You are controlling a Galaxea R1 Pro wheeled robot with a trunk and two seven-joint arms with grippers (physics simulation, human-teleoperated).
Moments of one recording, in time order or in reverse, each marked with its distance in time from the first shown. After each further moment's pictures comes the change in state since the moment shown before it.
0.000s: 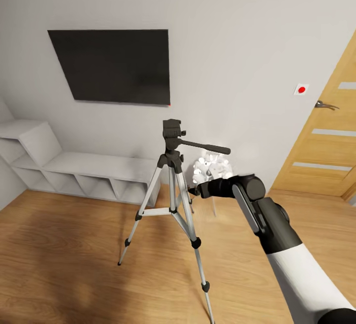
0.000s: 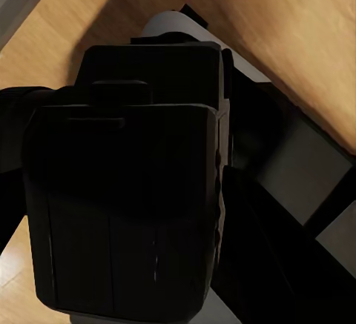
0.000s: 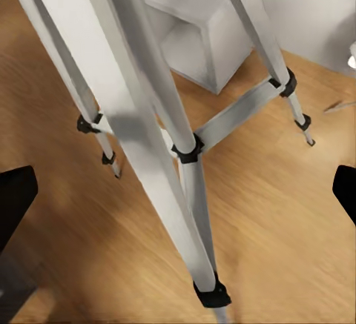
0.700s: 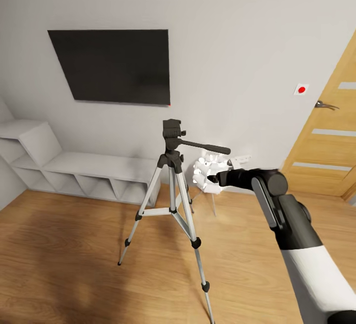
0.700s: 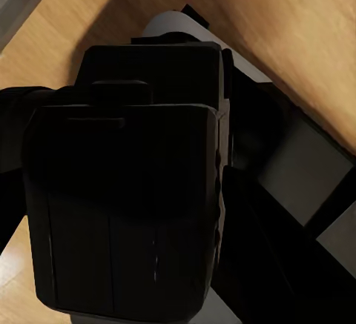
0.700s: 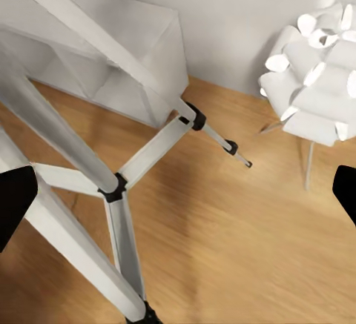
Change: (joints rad) left arm 0.000 0.000 0.001 0.001 0.000 0.000 0.001; right arm 0.000 -0.055 -0.125 -0.086 0.001 0.000 -0.083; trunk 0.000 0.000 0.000
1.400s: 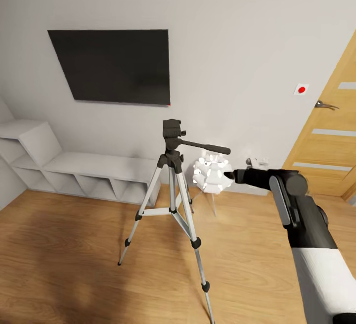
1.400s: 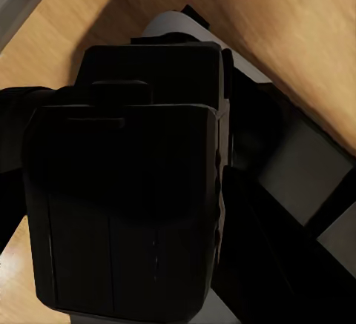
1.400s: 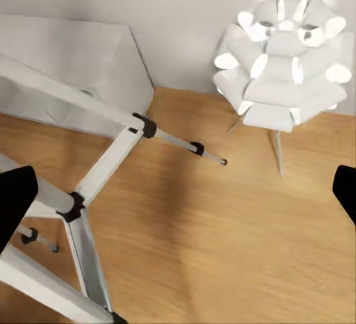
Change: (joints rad) left arm 0.000 0.000 0.000 0.000 0.002 0.000 0.000; right arm 0.011 -0.024 -0.166 0.016 0.016 -0.001 -0.002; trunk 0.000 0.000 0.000
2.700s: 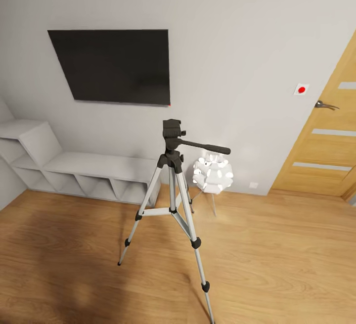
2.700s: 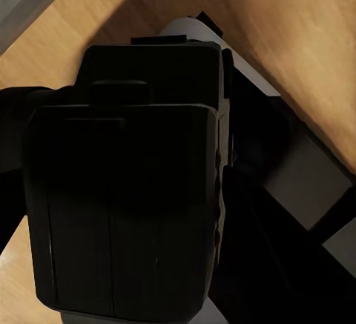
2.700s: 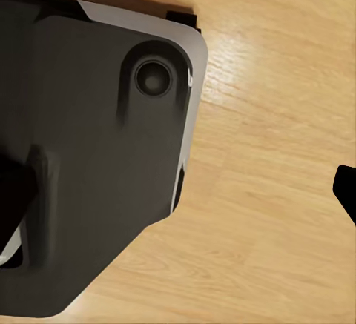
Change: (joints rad) left arm 0.000 0.018 0.007 0.008 0.076 0.011 -0.005; right arm 0.519 -0.001 -0.006 1.450 0.301 -1.084 -0.094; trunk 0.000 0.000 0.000
